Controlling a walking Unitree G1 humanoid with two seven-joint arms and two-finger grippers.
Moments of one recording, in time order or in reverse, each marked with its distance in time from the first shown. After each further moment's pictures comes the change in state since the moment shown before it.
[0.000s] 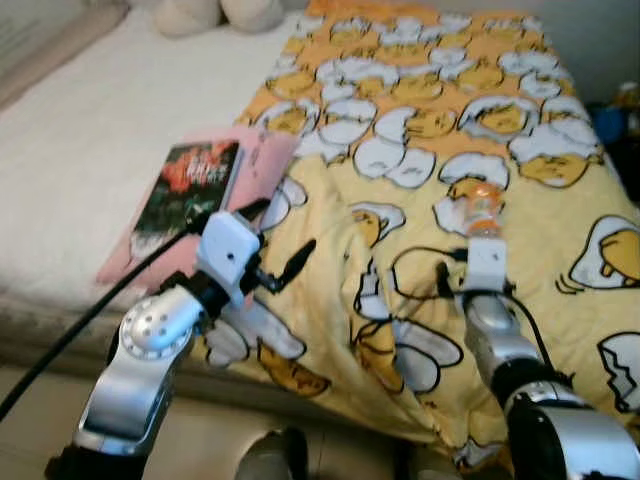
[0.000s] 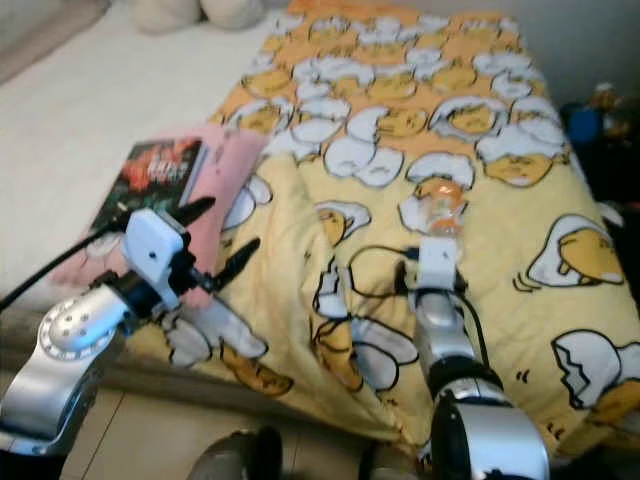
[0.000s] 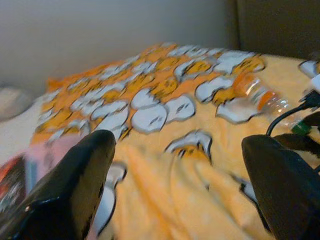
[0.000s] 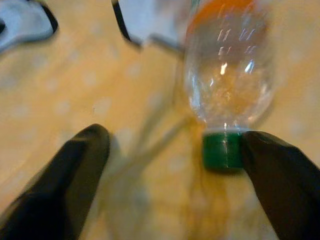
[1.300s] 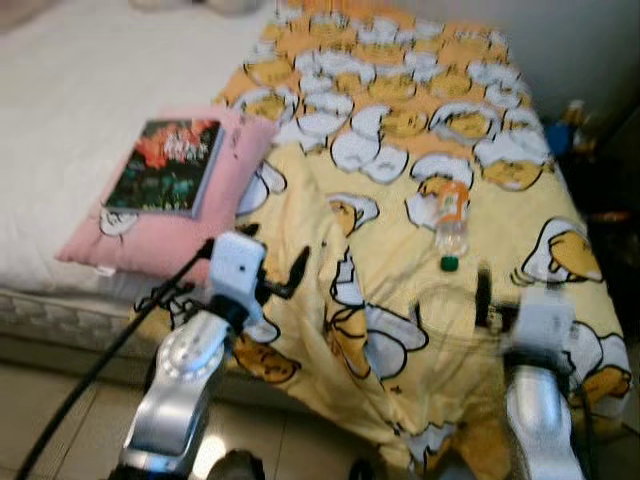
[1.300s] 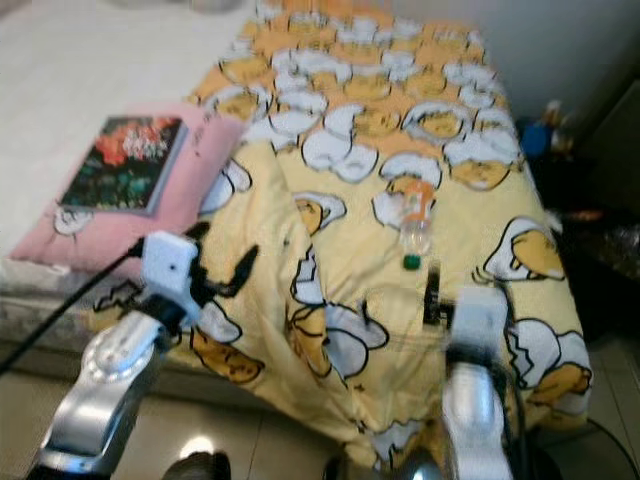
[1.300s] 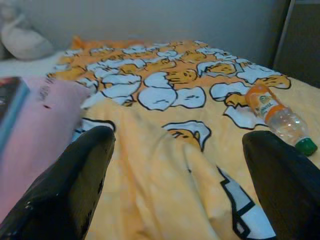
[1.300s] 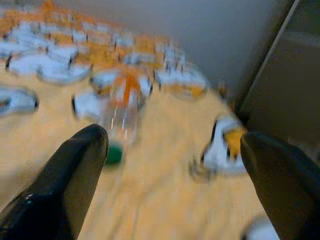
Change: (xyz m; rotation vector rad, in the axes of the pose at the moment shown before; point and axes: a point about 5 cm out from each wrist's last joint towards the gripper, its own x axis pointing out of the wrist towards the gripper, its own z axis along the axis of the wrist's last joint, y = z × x) left arm 0.002 -0.021 -0.037 -0.181 0.071 0.257; right arm -0.101 -0.025 -0.023 -0.052 -0.427 -0.043
